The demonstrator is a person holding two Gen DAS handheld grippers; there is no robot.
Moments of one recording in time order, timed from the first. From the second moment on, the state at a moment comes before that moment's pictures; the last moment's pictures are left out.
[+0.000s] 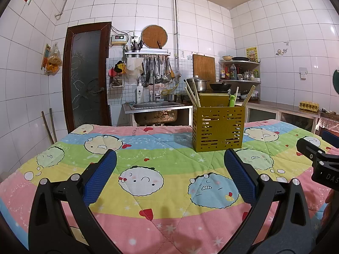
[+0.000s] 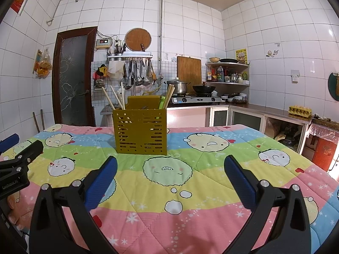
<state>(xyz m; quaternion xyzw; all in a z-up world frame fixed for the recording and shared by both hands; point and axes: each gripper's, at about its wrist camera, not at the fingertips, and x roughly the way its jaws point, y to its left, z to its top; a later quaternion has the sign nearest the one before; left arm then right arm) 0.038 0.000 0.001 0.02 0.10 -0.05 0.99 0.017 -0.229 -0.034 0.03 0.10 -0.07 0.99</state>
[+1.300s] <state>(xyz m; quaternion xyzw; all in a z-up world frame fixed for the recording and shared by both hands) 0.037 -0.002 0.003 0.02 0.09 -0.04 0.99 0.020 -0.232 -0.031 0.02 0.11 -0.07 0.99</state>
